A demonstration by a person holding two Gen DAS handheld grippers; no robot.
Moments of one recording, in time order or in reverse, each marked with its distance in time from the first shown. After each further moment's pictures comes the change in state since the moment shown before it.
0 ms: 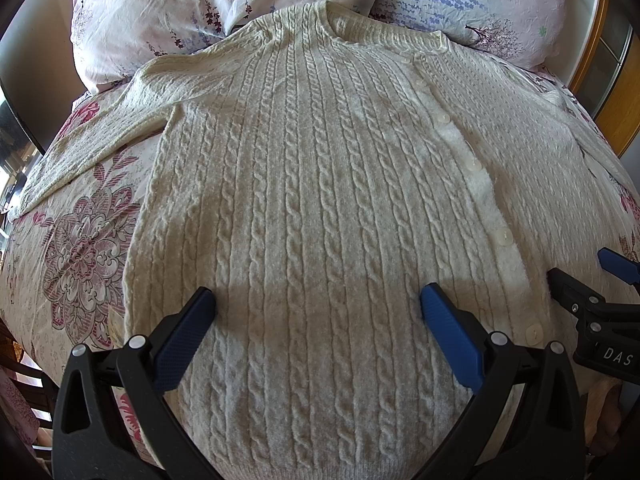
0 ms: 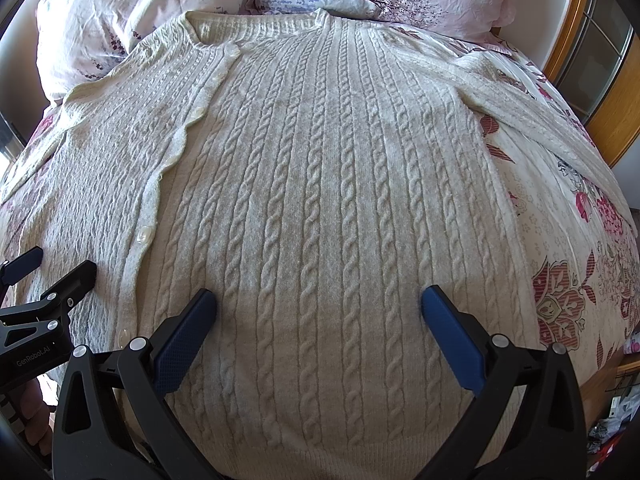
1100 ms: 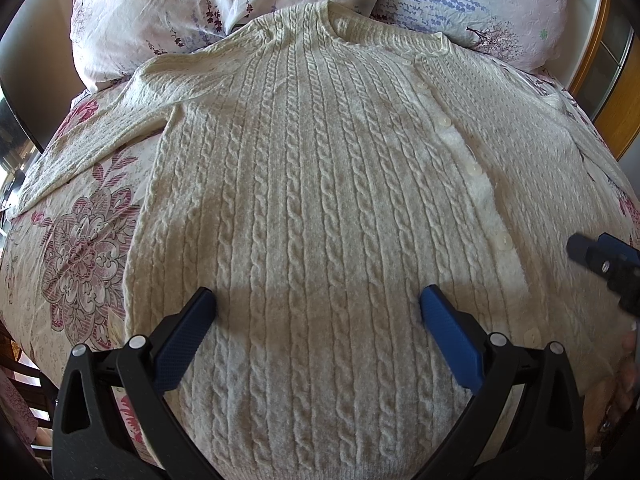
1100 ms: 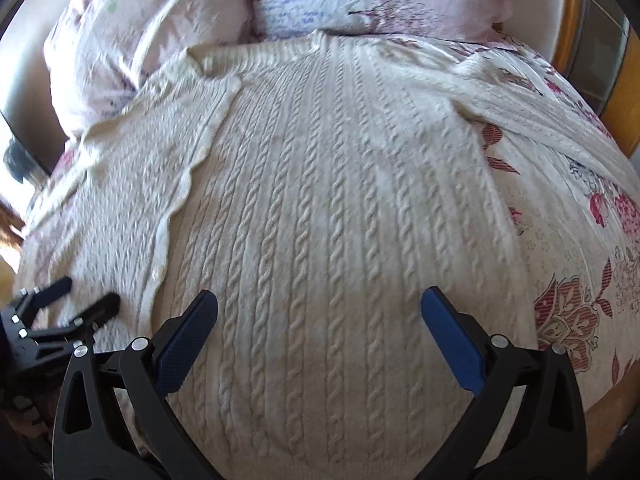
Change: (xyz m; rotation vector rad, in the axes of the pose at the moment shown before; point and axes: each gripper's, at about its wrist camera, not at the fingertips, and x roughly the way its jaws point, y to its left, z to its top) left arm 0.000 0.002 0.004 -0.012 -0.001 -0.013; right arm -0.007 -0.038 0.019 0.118 -0.073 0.149
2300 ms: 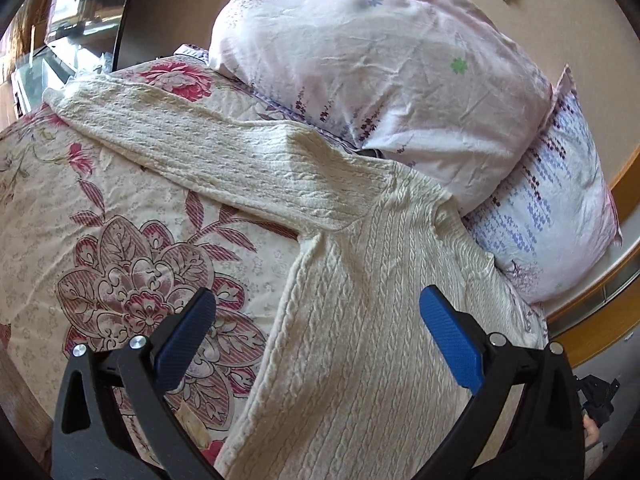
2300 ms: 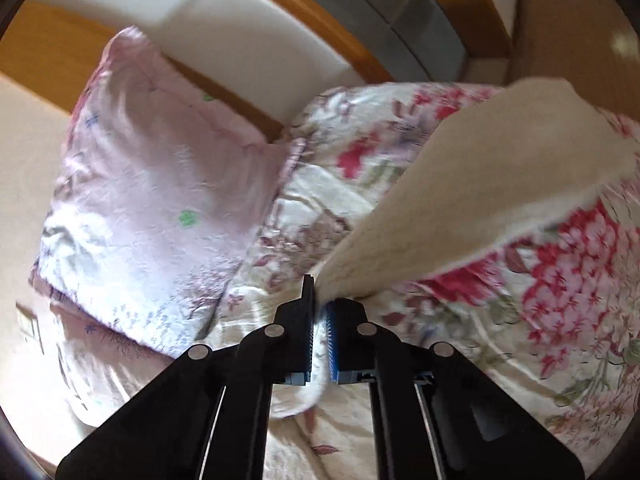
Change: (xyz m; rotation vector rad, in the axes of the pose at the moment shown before) left arm -0.033 0.146 0.034 -0.639 -0.309 -0.166; right arm -0.033 -0.243 0.106 0.796 -0.404 0.166
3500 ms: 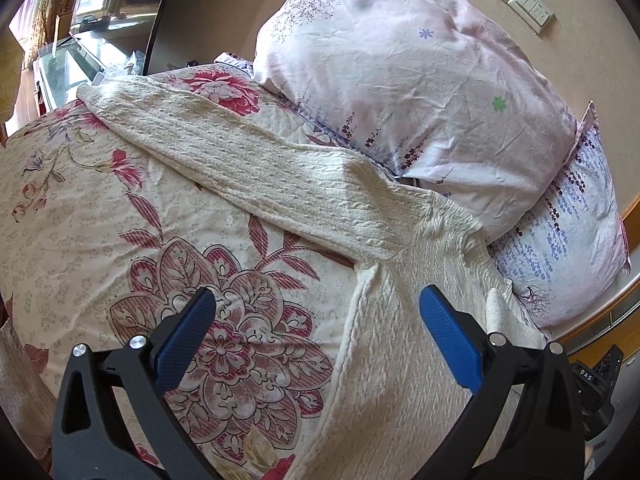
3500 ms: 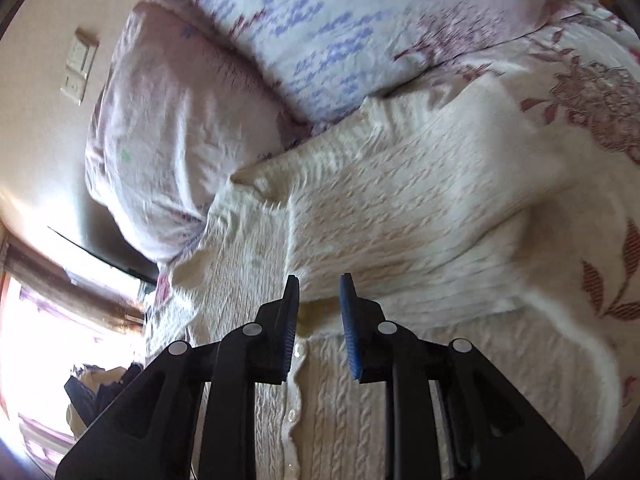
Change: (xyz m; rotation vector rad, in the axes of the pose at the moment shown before) left arm -0.010 0.036 0.016 -0.041 -0.030 0.047; right arm 0.064 0.134 -0.174 -0.427 0.458 0.188
